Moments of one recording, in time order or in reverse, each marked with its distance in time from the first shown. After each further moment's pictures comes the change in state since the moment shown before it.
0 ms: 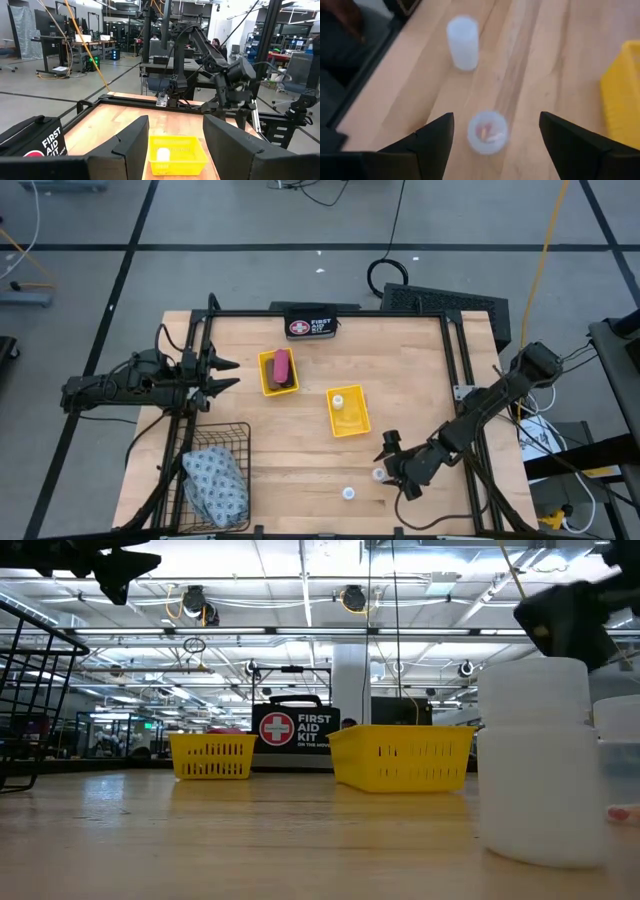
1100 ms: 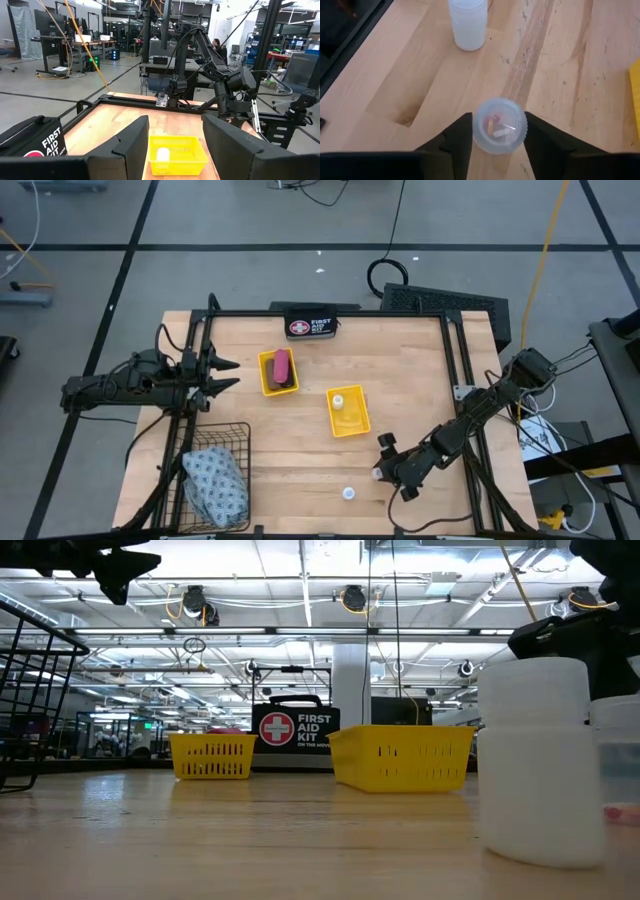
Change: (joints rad) left arm 0.000 0.000 0.000 0.000 0.000 0.000; right arm -0.018 0.105 -0.006 0.052 -0.050 -0.045
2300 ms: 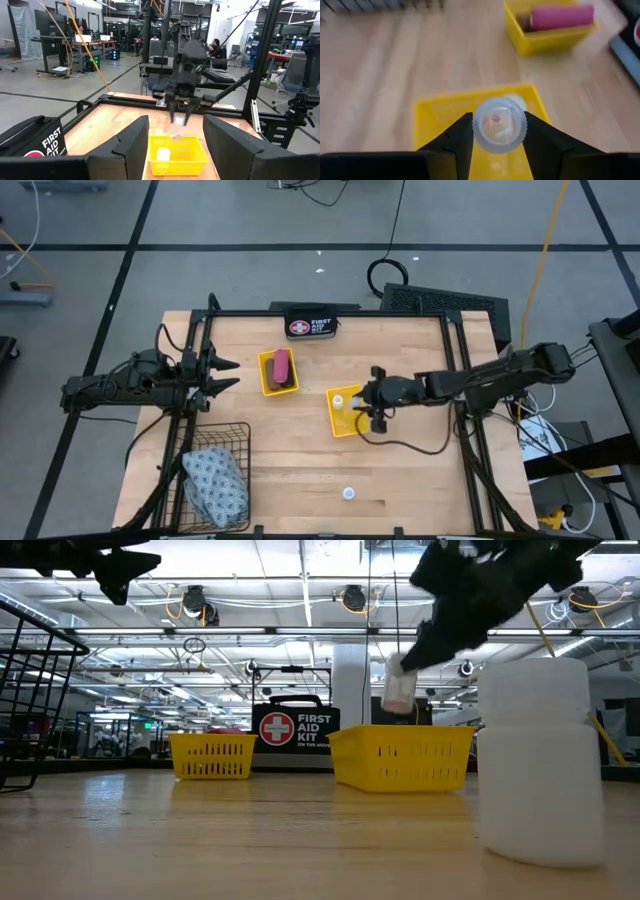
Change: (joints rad) left arm 0.000 0.000 0.000 0.000 0.000 0.000; right arm -0.571 -0.236 0.002 0.008 -0.082 -0.196
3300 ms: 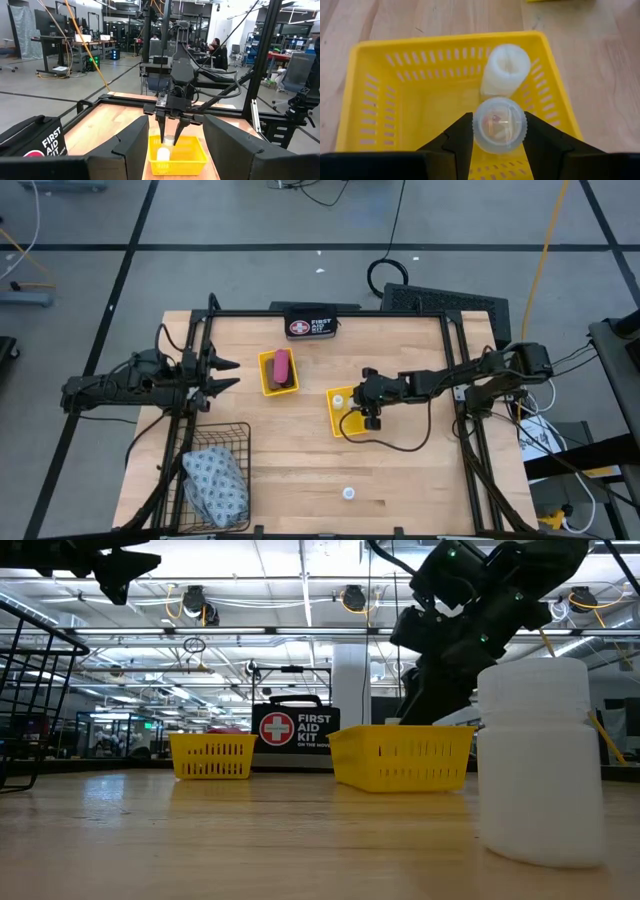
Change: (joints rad) left arm 0.000 0.000 0.000 0.000 0.000 0.000; right arm -0.097 0.209 -0.001 0.038 -0.077 -0.105
